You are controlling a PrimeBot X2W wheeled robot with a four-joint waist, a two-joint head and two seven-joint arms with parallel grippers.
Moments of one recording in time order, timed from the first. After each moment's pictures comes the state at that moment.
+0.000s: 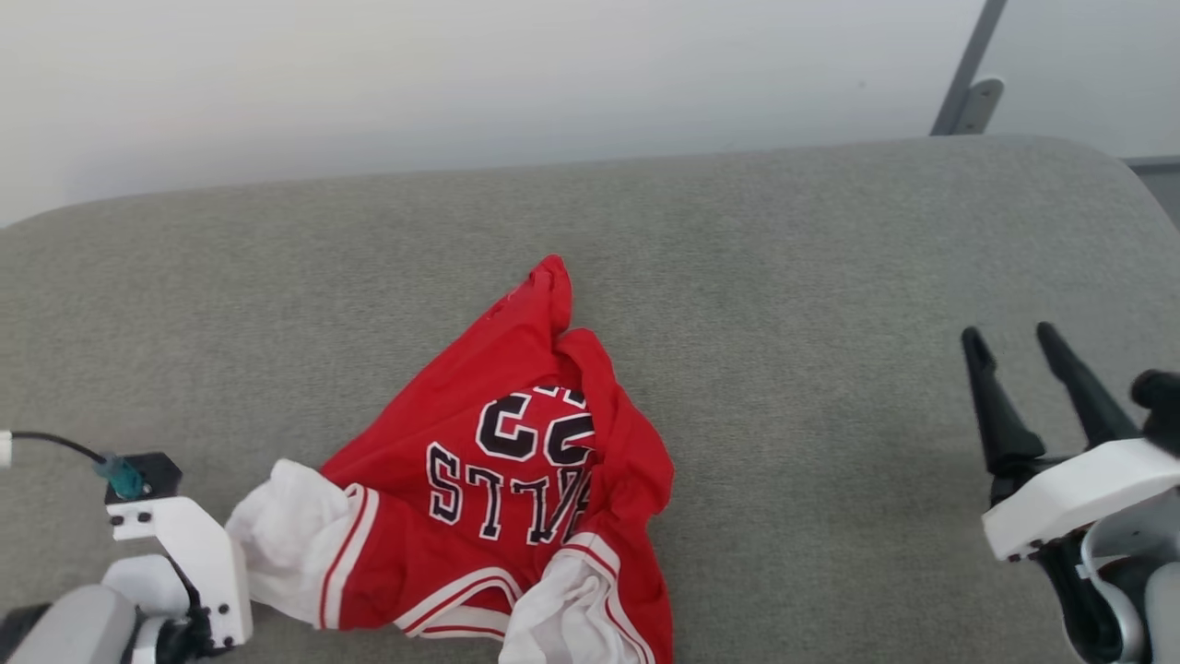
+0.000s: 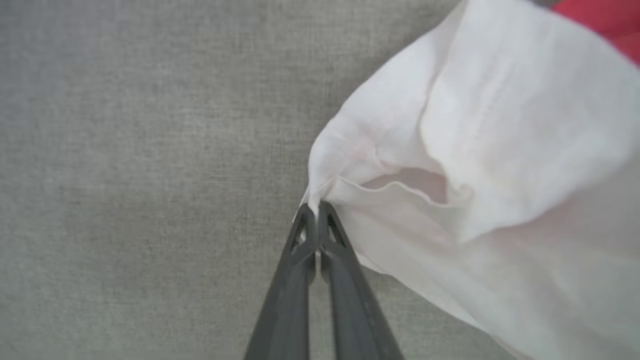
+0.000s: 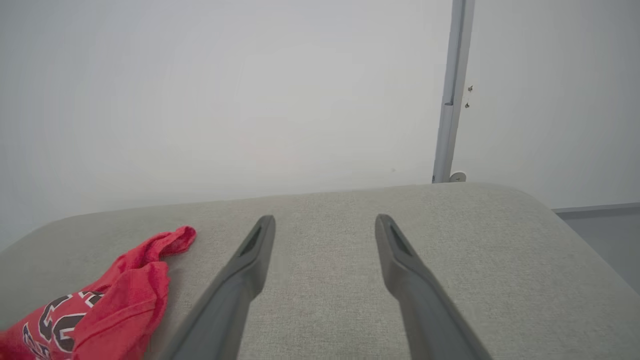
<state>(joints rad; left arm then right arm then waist) -0.32 0.58 -0.44 0.56 -0.76 0.14 0.57 -0.11 -0.17 -0.08 -0.08 0.37 0.13 0.16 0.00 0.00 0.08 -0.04</state>
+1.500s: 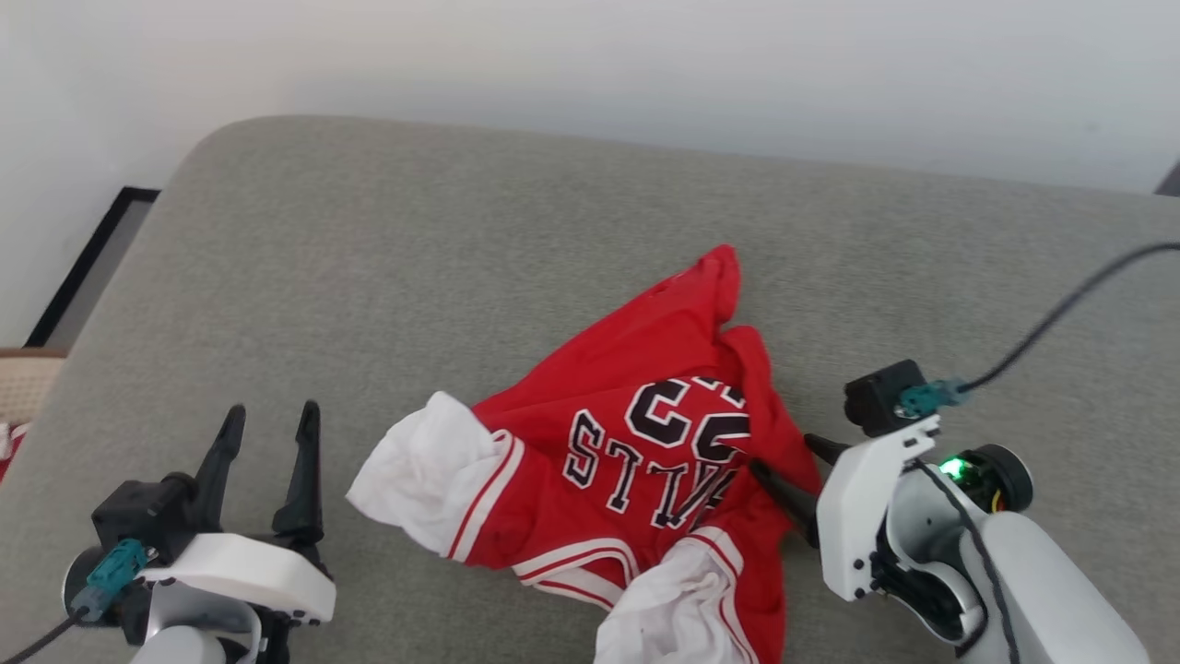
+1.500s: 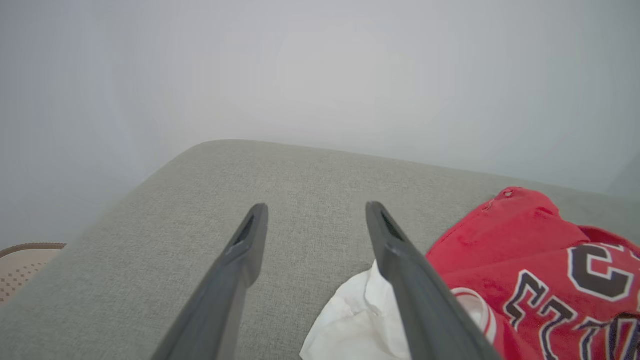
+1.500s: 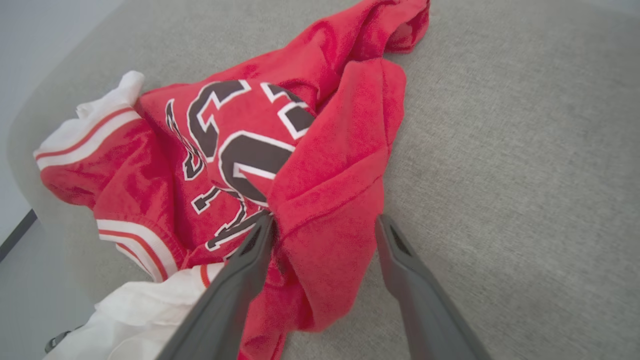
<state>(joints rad) -0.11 0.41 -0.29 0.18 -0.59 0.11 -0.26 -0.31 -0.26 0.37 0.25 0.51 0.13 0.51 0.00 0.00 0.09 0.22</state>
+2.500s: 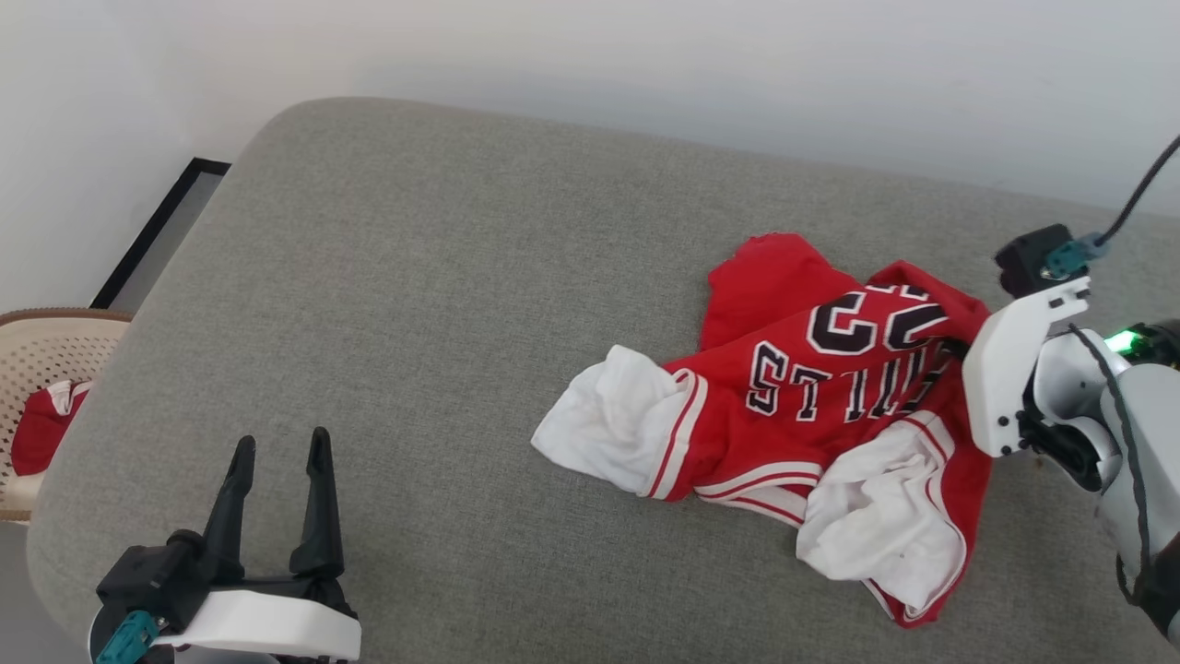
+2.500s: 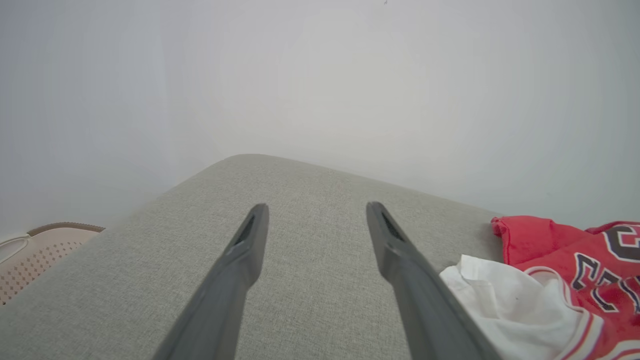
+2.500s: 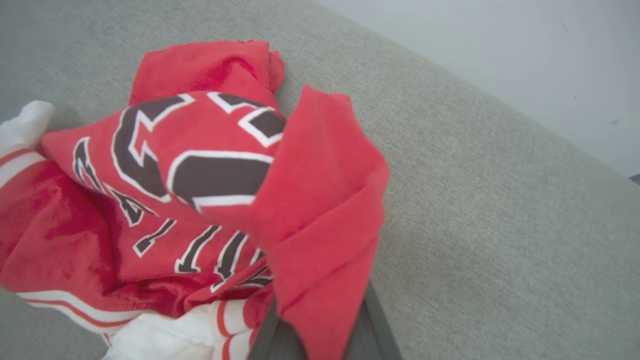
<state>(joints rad) 0.01 0.11 0.01 0.09 -0.33 -0.10 -0.26 -0.65 -0.46 0.44 0.61 0.55 0.13 0.47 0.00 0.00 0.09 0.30</state>
